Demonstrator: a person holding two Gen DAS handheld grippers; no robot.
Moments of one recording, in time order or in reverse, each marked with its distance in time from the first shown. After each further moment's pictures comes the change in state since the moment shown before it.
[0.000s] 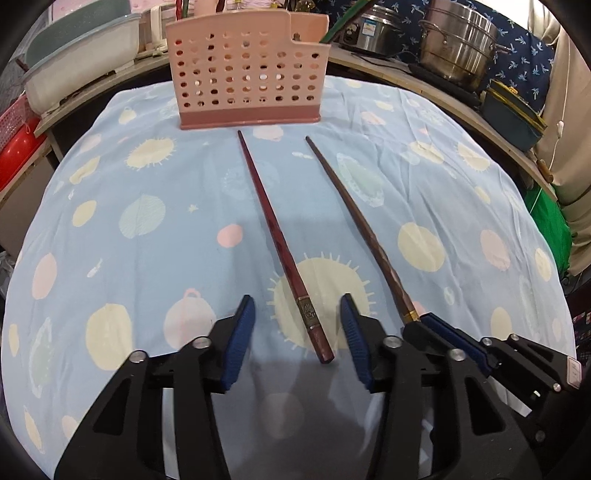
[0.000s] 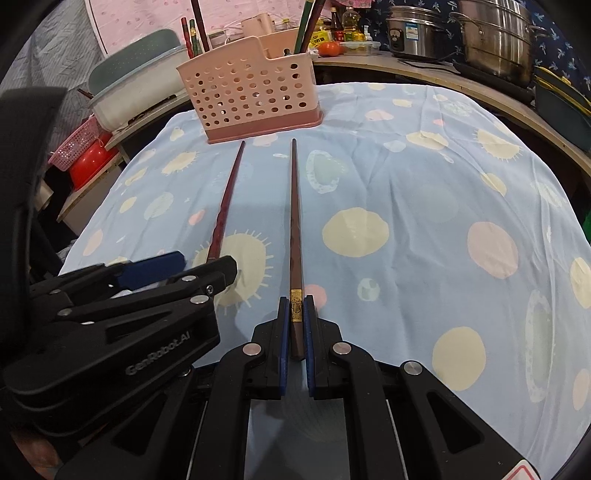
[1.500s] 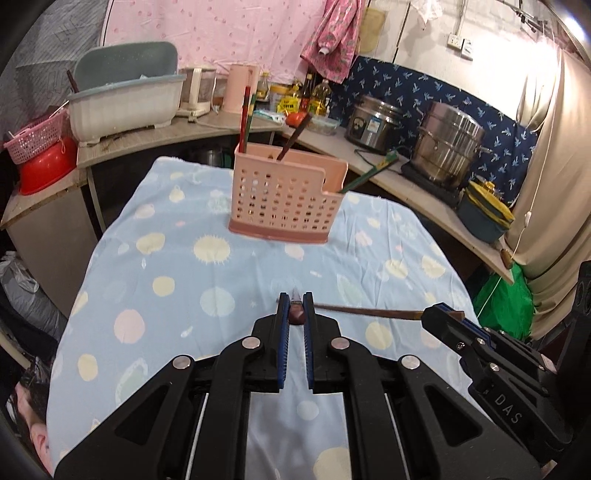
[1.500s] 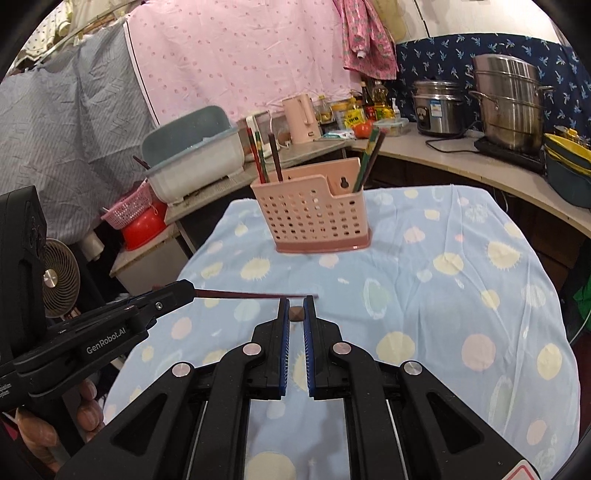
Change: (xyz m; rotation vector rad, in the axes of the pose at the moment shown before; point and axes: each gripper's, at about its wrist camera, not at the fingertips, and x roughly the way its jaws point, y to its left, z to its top) left arm -0.147 0.054 0.039 -0.123 -0.286 -0.086; right arm -0.112 0.038 0.064 -0.020 -0.271 0.148
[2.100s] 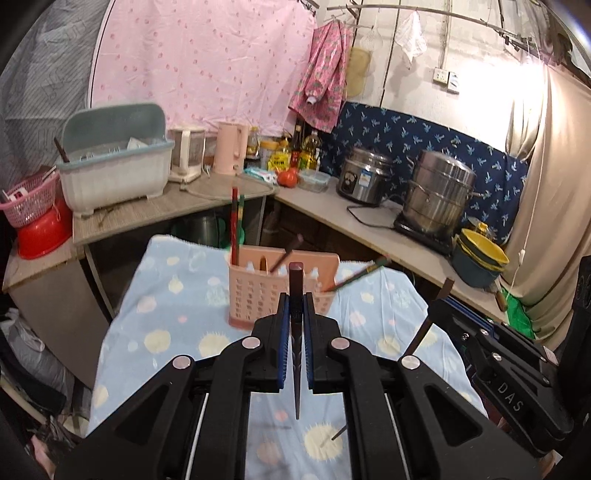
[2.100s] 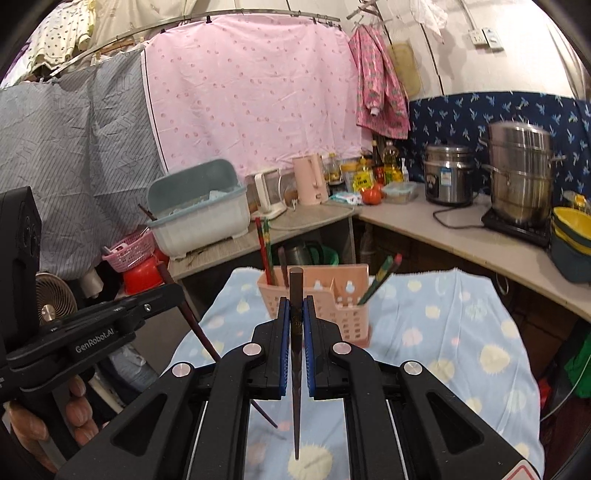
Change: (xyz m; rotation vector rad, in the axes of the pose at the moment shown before) left arm -0.020 -0.006 0.104 0.058 -0.169 -0.004; right arm -0.007 0.013 0.106 -0.080 -0.183 -0.010
